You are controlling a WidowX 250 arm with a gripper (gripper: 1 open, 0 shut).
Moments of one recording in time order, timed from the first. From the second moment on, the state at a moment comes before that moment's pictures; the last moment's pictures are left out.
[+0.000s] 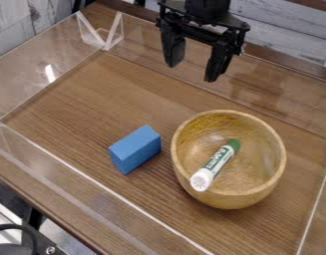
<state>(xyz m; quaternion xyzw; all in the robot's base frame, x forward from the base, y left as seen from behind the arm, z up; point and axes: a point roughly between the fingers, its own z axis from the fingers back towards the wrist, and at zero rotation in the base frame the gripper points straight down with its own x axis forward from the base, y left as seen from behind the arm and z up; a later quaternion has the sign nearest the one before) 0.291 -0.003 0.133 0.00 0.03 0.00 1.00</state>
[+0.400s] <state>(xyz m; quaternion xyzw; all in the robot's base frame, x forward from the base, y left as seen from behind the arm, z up) 0.279 -0.022 0.107 0.00 0.06 -0.01 1.00</state>
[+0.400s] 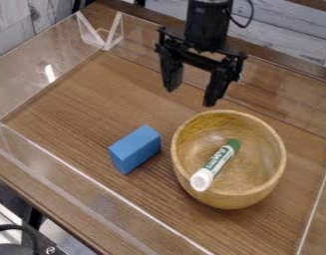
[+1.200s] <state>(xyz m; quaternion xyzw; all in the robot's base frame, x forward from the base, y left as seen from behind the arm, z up) 0.274 -0.056 0.096 -0.01 0.05 -0.04 1.00</state>
